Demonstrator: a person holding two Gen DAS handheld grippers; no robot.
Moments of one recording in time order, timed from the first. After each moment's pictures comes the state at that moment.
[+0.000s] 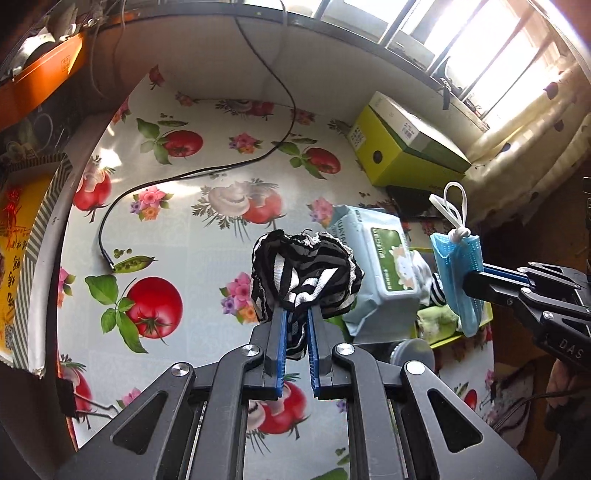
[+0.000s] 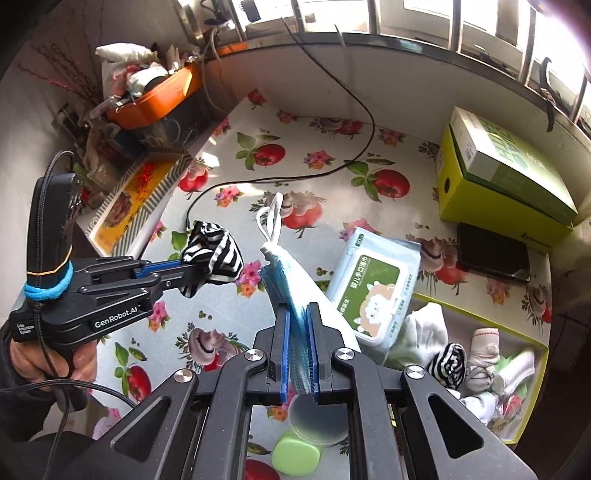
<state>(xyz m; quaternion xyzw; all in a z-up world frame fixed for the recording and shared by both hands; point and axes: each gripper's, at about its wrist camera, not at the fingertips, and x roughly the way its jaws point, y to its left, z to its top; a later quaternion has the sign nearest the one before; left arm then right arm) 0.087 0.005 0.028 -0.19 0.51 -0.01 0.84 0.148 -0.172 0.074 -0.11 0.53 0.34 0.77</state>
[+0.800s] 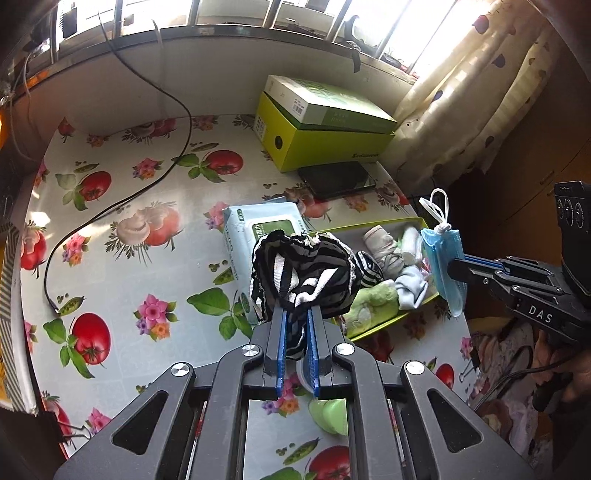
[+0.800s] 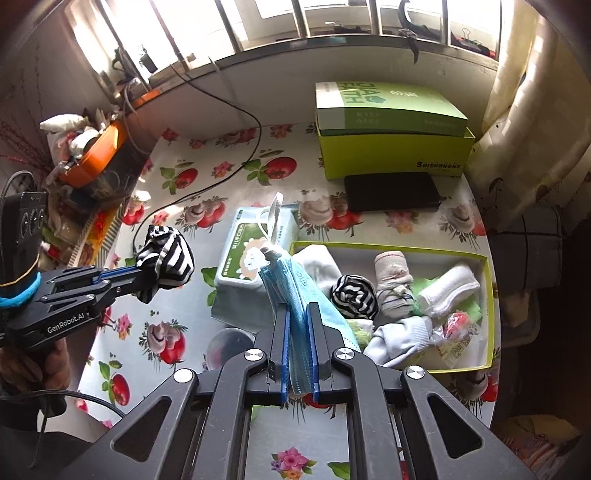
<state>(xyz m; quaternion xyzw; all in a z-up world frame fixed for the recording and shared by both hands) 0.113 -0.094 0.059 -0.12 0.52 -0.10 0.84 0.146 -0.312 0.077 -0.02 0.53 0.24 0.81</state>
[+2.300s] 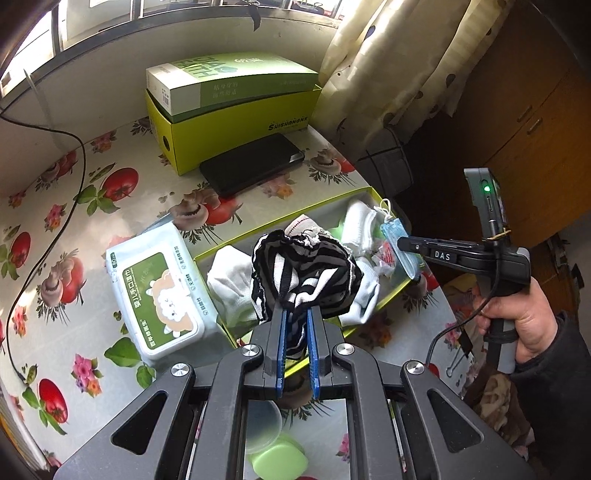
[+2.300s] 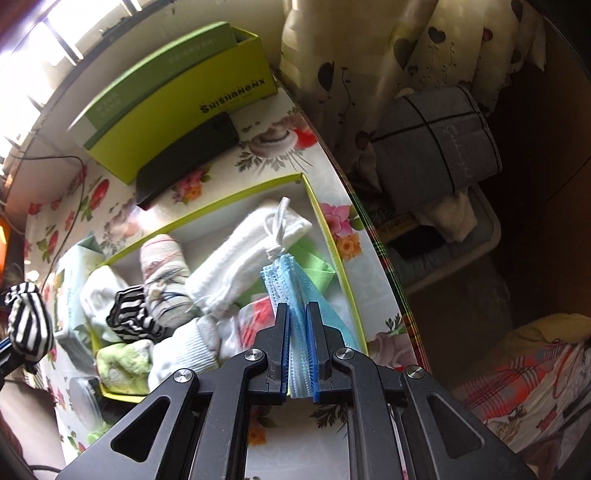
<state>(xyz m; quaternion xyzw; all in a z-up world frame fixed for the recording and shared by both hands) 0.176 -0.214 0.044 -0.04 0.55 -0.18 0.81 0.219 -0.475 -0.044 0.08 0.60 0.04 0.80</state>
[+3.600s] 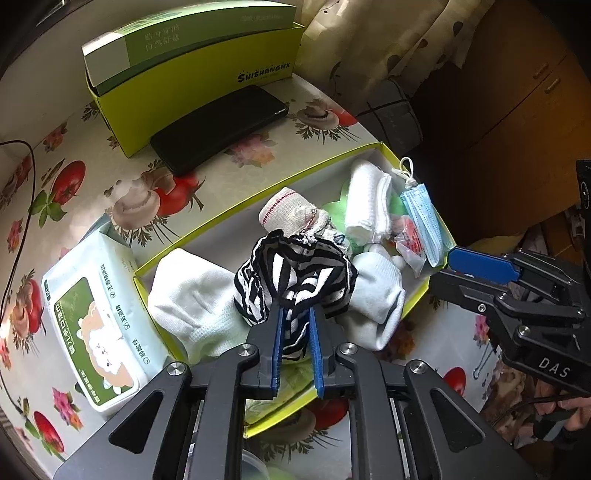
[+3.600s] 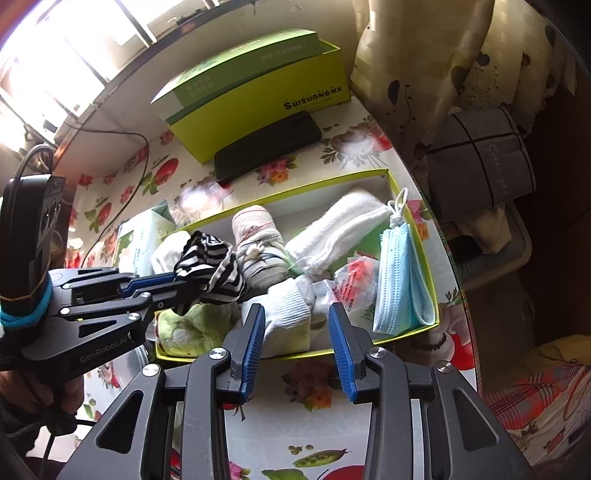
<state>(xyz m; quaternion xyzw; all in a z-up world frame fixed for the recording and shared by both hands) 0.219 -0.266 -0.022 0.01 0.61 -0.19 0.77 0.175 -0.428 -0.005 0.08 0.57 0.13 0.80</state>
